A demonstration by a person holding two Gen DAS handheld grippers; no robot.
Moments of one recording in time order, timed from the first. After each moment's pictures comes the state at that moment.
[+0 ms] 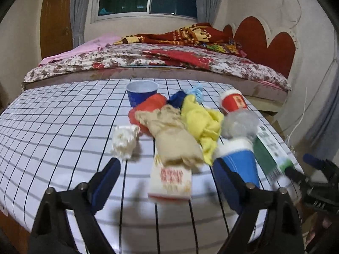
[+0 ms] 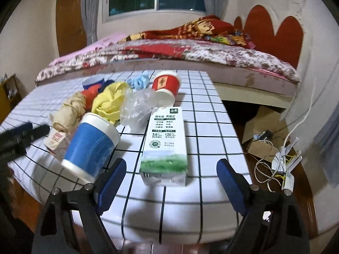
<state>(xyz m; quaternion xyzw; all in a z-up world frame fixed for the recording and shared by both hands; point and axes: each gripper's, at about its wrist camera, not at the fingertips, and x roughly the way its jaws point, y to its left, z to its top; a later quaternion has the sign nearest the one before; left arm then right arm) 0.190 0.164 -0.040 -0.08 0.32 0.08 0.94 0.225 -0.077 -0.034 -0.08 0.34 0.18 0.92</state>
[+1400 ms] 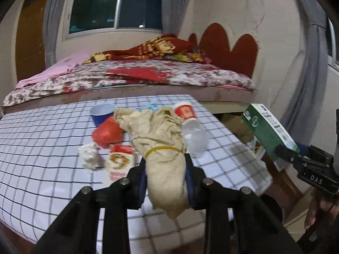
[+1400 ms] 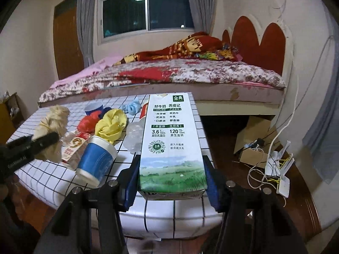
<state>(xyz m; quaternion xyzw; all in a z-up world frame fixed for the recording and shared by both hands) 0.160 0.108 0.001 -0.06 0.28 -0.03 0.96 0.180 -0.141 0.017 -0.03 0.28 0.17 0.94</state>
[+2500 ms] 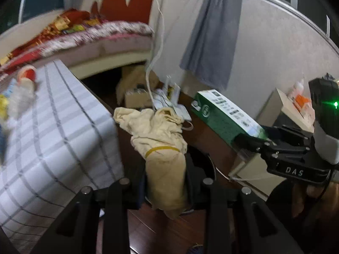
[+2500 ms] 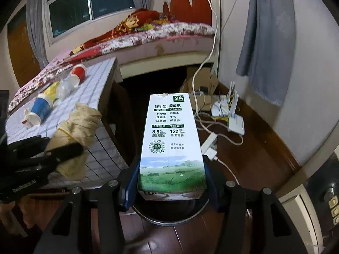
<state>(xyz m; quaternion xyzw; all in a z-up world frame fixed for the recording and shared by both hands) 0.120 -0.146 -0.080 0.03 0.38 -0.30 0.88 0.081 -0.354 -0.064 0.03 0.38 0.03 0.92</state>
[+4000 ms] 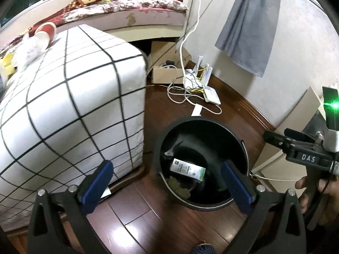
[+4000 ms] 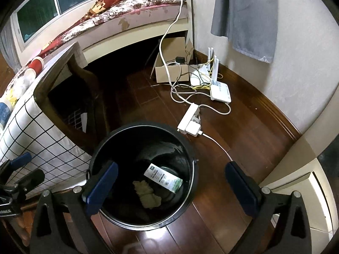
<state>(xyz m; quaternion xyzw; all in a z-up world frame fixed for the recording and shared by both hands) 0.136 -0.129 -0.129 0.01 0.43 -0.19 0.88 0.119 -0.405 -0.140 0.08 0.44 -0.04 0.89</state>
